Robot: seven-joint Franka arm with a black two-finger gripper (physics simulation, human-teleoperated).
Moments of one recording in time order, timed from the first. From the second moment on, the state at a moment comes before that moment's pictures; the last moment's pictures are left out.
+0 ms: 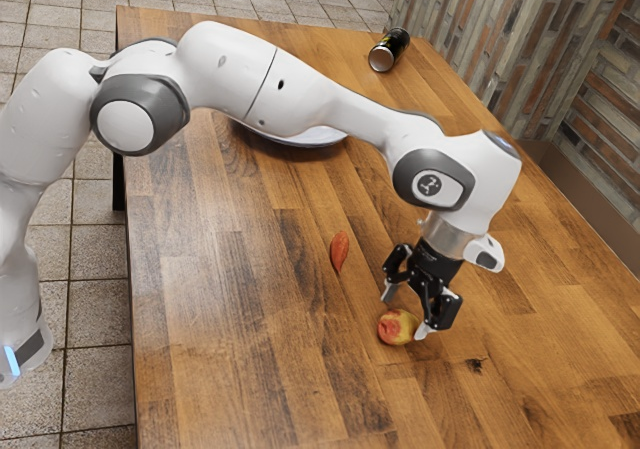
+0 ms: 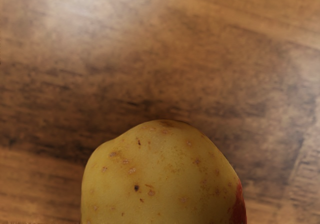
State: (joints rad) arm -0.19 0.48 -0.14 -1.37 -0.11 1.69 -0.55
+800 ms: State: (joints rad) arm -0.21 0.49 -0.13 -1.40 -0.09 1.73 -0.66
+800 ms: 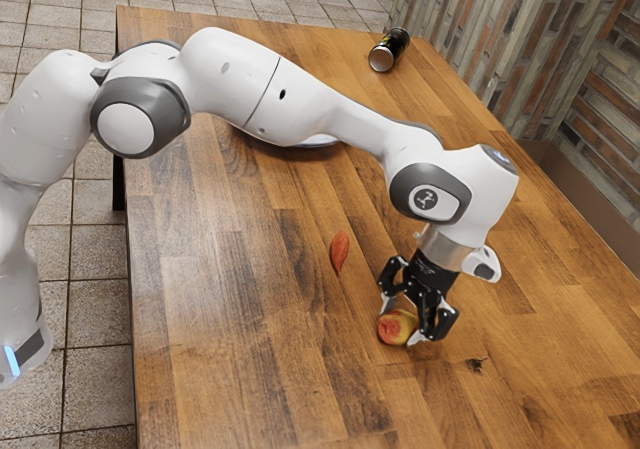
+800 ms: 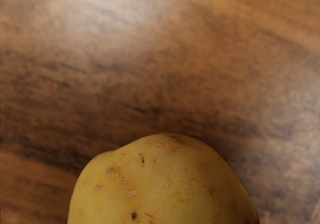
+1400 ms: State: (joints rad) arm -0.21 0.48 -0.13 -1.39 -0.01 1.75 -0.68
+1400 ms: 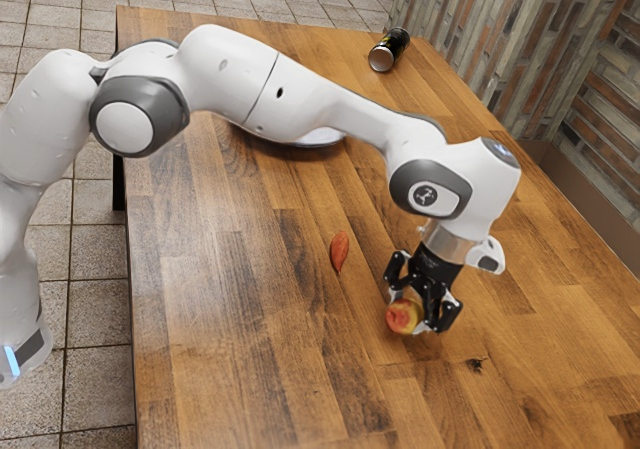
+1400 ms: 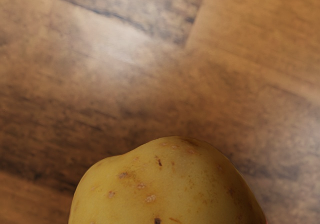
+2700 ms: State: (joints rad) arm 0.08 0.47 0.09 -1.24 0.05 1.75 -0.21
